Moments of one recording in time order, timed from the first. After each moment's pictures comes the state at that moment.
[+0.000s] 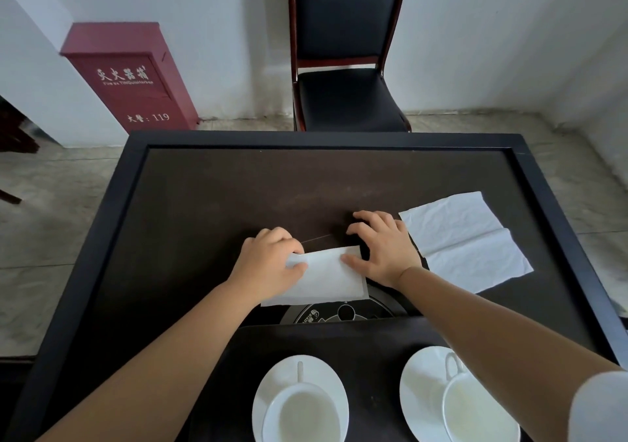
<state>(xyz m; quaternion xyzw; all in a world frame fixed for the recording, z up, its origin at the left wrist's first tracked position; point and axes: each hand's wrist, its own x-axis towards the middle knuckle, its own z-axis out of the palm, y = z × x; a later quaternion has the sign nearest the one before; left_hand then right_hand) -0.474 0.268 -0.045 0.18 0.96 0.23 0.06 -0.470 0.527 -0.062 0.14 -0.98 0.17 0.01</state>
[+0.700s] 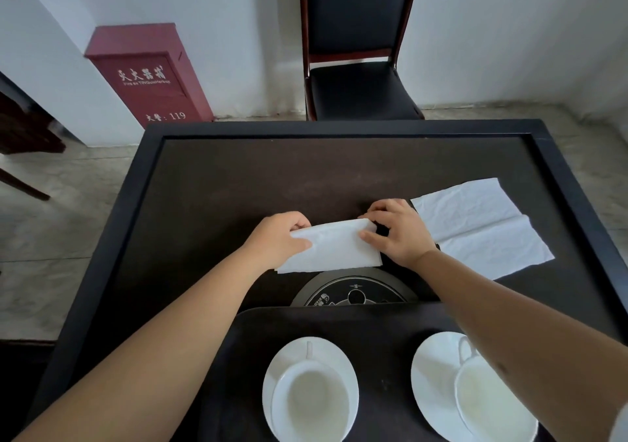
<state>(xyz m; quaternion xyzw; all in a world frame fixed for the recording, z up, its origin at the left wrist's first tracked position) -0.490 0.264 -0.030 0.08 0.92 0.32 0.21 -0.475 0.537 -0.070 0.12 -0.95 0.29 0.02</state>
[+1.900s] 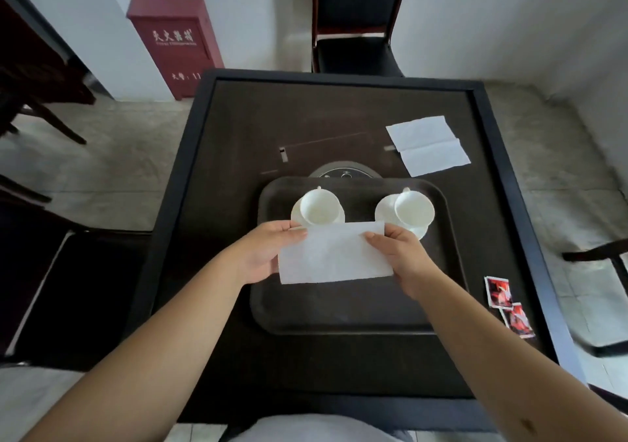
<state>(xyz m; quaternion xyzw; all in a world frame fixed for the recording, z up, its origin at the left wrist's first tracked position) -0.173 0.204 0.109 -0.12 0.58 0.69 0.41 -0.133 0.462 0.101 -0.21 -0.64 0.72 -0.18</state>
